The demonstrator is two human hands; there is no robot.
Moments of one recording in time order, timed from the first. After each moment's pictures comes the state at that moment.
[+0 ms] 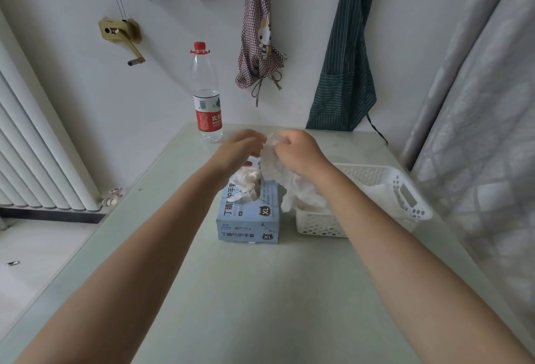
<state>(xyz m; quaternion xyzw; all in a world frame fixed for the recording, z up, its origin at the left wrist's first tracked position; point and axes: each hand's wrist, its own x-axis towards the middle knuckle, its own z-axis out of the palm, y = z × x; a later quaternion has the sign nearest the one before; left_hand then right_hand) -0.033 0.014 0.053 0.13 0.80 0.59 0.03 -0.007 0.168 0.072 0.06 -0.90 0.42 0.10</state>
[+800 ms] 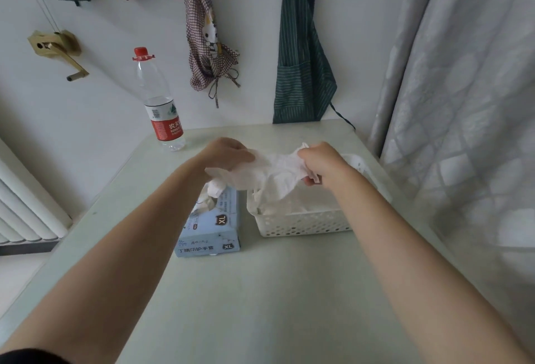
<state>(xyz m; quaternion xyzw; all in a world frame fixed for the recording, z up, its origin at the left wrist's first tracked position) -0.077 0.094 0.052 0.10 0.90 0.42 0.07 -0.014 0.293 0.041 -0.21 -0.76 0.61 0.01</state>
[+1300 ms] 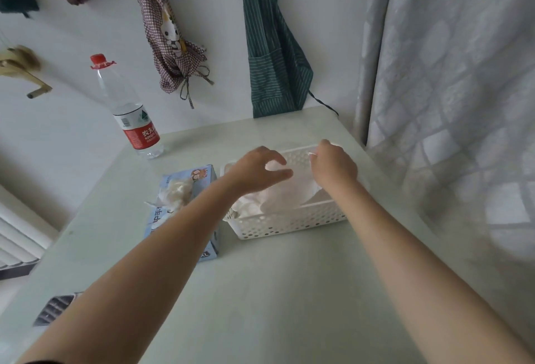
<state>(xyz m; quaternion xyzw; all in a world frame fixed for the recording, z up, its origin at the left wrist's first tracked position) -0.066 0.190 0.001 0.31 0.93 0.21 0.02 -0.011 0.363 -0.014 -0.21 -0.94 0.21 0.15</state>
